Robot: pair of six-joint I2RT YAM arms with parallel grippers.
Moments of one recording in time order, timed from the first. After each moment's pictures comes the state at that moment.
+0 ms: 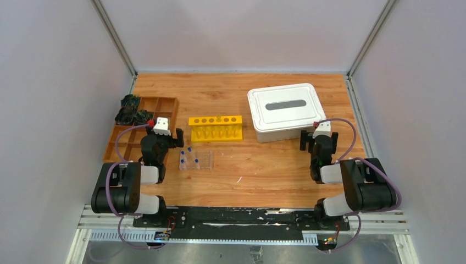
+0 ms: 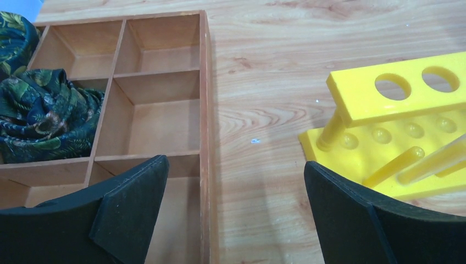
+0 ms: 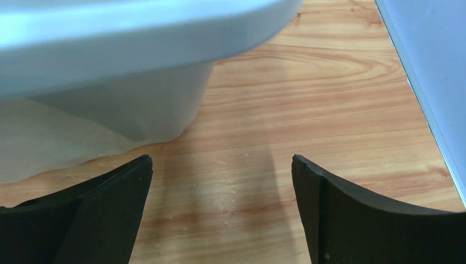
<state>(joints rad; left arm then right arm) 0.04 1.38 0.17 1.04 0.14 0.07 0.09 1.42 0.20 0.88 0.33 -0.09</state>
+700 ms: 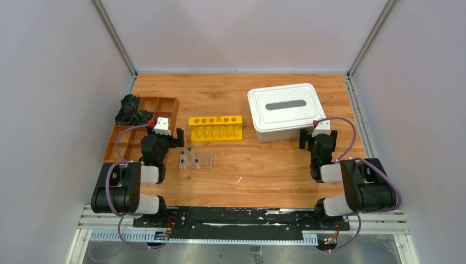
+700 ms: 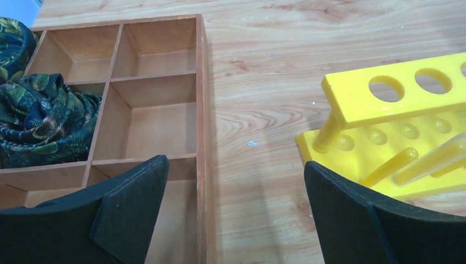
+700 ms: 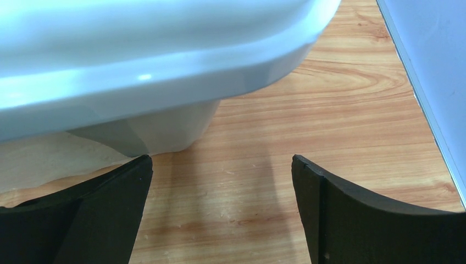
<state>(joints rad) 0.03 1.38 0.17 1.05 0.14 0.07 0.09 1.42 0.22 0.89 0.28 -0.10</state>
